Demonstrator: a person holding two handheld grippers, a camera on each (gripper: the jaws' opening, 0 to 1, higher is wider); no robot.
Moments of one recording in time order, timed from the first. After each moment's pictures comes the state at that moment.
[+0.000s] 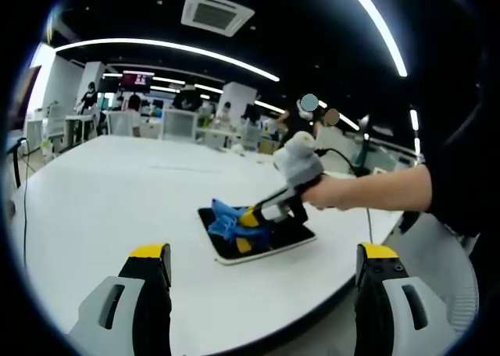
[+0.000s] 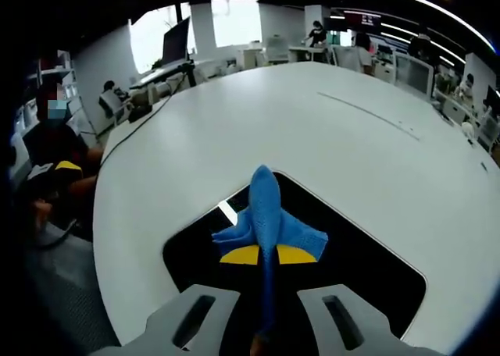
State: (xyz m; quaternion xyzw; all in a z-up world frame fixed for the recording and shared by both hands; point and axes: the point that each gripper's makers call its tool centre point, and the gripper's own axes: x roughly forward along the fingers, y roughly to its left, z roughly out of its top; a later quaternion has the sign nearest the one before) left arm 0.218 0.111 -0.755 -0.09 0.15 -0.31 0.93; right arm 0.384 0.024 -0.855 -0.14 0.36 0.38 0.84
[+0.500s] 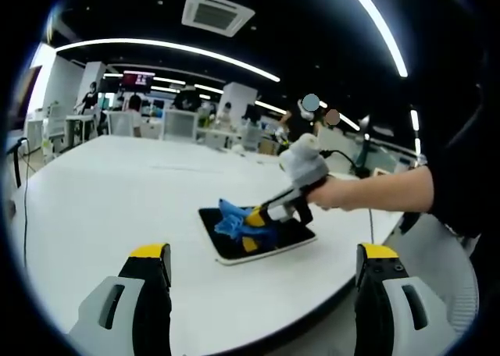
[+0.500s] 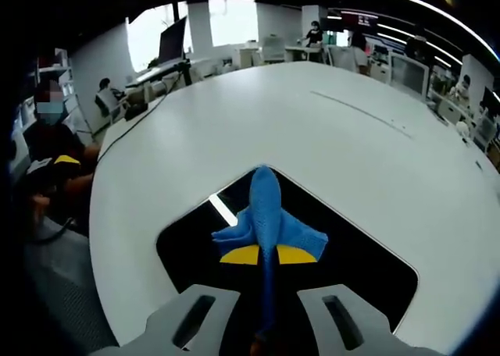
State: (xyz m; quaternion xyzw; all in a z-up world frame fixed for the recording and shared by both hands) left arm 0.218 0.111 -0.755 -0.09 0.15 -0.31 0.94; right arm 0.385 0.012 -0.855 -0.14 0.36 0.37 0.84
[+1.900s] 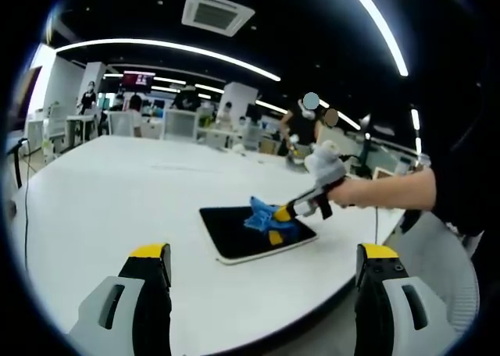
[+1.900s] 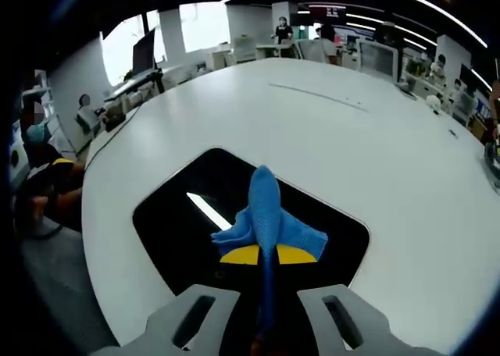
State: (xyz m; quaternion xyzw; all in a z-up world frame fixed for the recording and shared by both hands) left arm 0.218 0.111 -0.755 -0.09 0.15 -0.31 0.94; right arm 0.381 -0.060 -0.853 -0.11 0.38 0.31 0.86
